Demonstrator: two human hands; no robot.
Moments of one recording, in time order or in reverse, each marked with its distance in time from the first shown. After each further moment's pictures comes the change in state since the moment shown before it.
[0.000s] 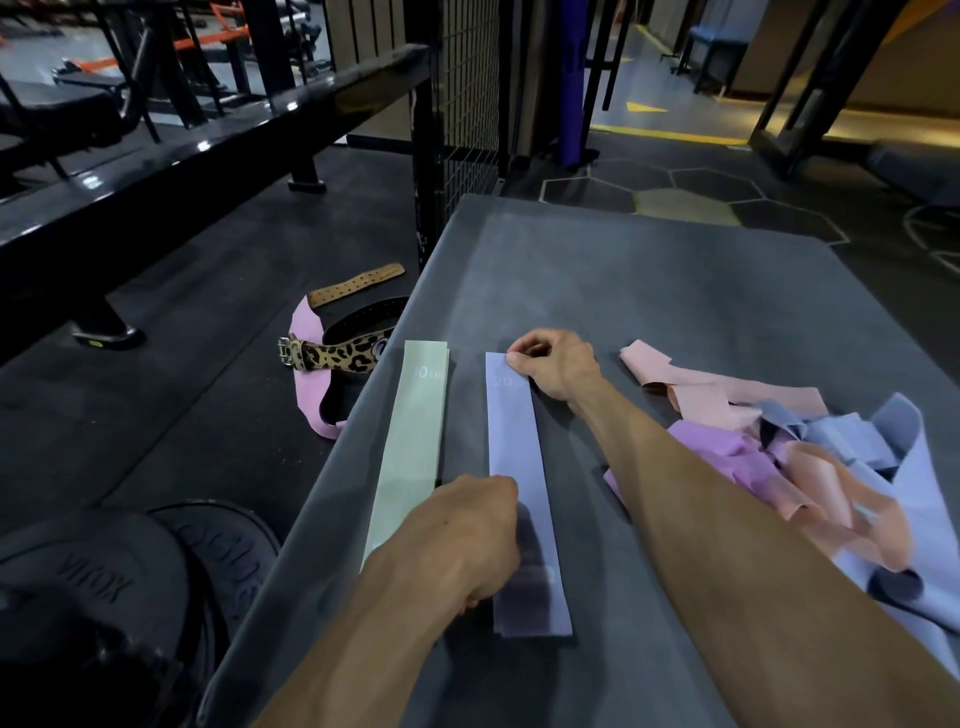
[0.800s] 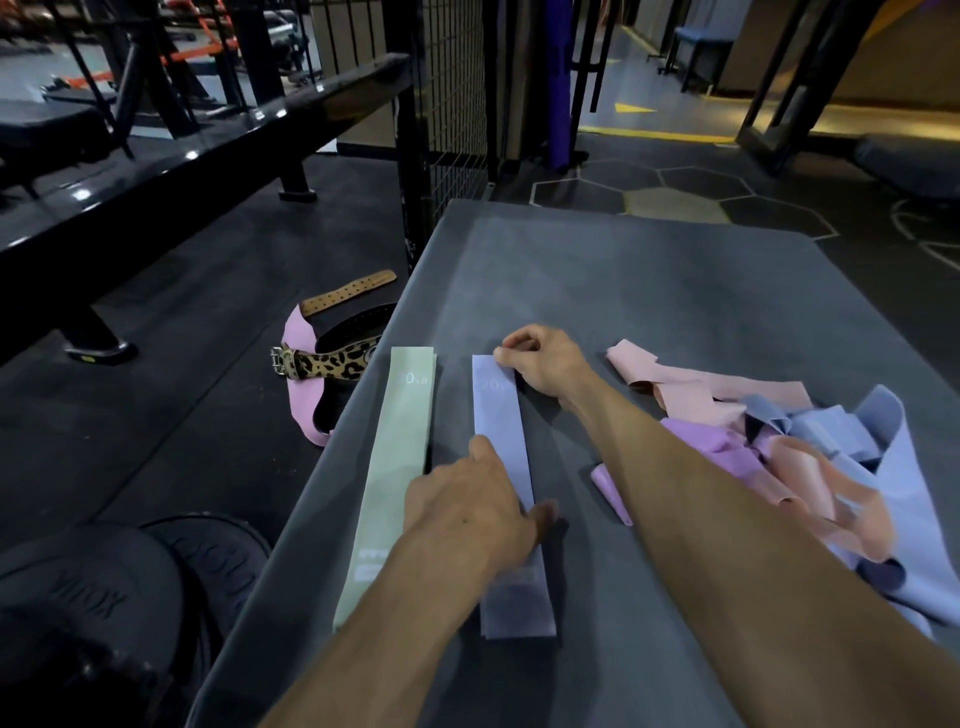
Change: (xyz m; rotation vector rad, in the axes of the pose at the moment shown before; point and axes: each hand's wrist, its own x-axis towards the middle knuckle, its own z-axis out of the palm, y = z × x) left_hand 0.024 0.022 0.008 0.083 0.198 -0.224; right_hand -0.004 -0.011 -0.011 0.106 -0.055 0.043
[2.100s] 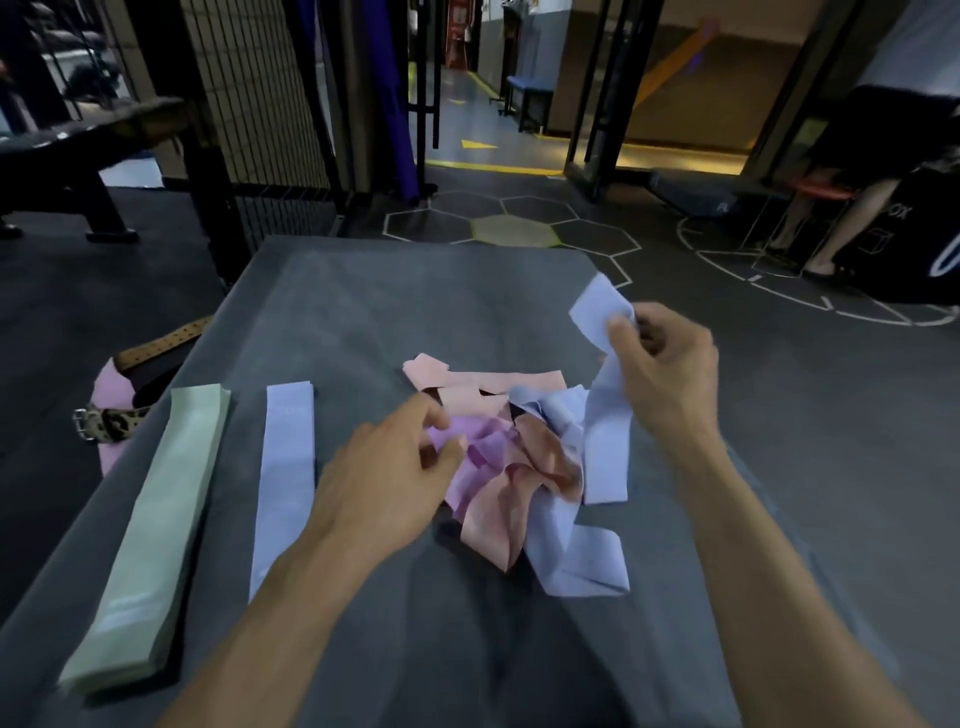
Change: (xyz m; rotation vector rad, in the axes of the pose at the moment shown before) left_hand -0.041 0.108 -0.007 -0.422 0.329 0.487; right_hand -0.187 0.066 -0.274 0.025 0.768 -0.232
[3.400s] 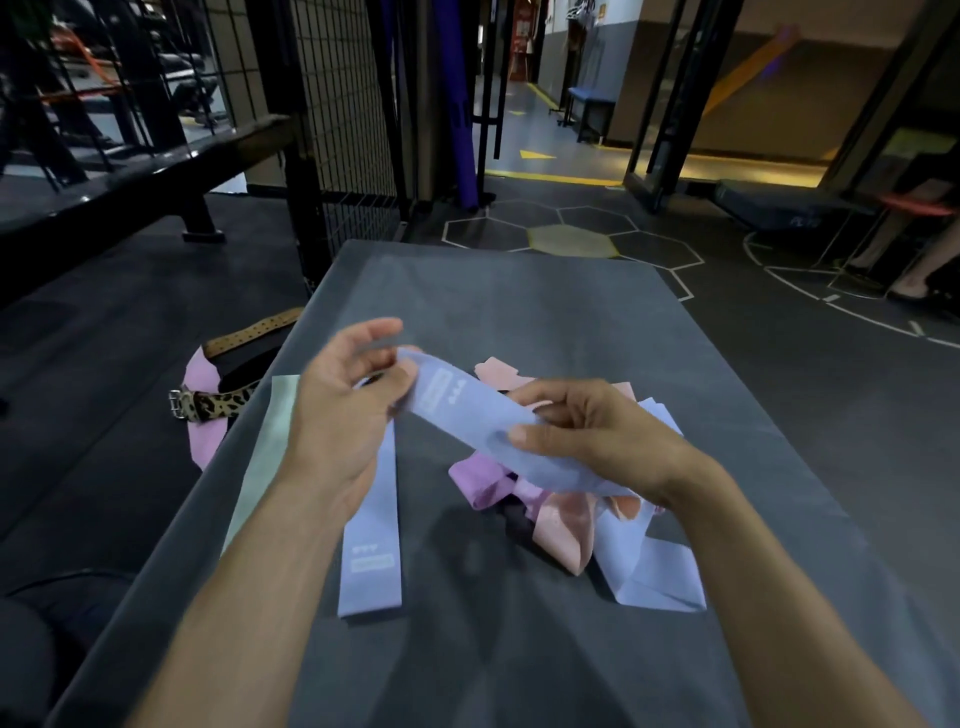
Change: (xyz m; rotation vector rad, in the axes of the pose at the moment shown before) left_hand 0.009 -0.045 -0.061 -1.185 0.362 -0.177; right_hand -0.057 -0.072 0.041 0.353 -1.111 0.152
